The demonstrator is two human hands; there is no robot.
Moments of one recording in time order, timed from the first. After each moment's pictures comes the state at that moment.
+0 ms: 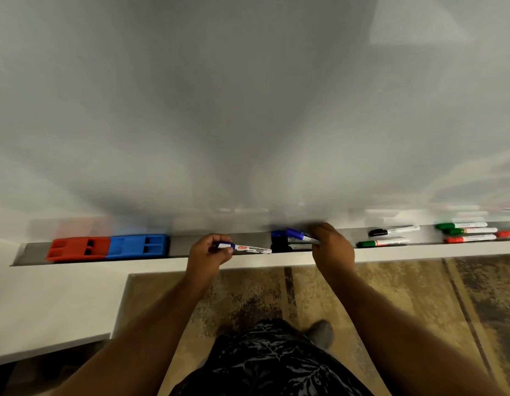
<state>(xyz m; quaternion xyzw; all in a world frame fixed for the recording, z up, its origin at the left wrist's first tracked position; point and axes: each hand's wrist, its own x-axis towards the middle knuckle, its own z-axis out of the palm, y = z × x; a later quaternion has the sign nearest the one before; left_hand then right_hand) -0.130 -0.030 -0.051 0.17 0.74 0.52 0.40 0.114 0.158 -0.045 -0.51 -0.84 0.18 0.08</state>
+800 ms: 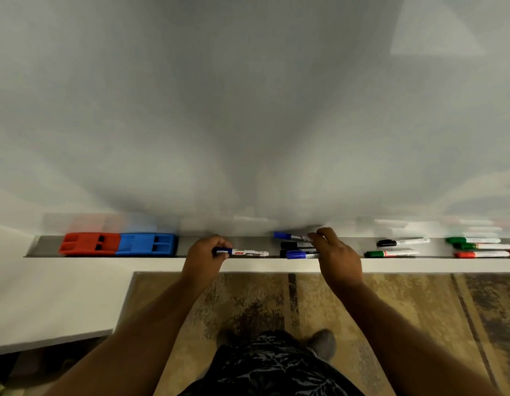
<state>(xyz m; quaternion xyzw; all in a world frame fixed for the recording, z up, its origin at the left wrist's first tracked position) -0.154 -0.037 -0.052 0.36 0.83 0.33 0.29 0.118 0.151 -0.036 -0.39 -0.92 0.08 0.05</state>
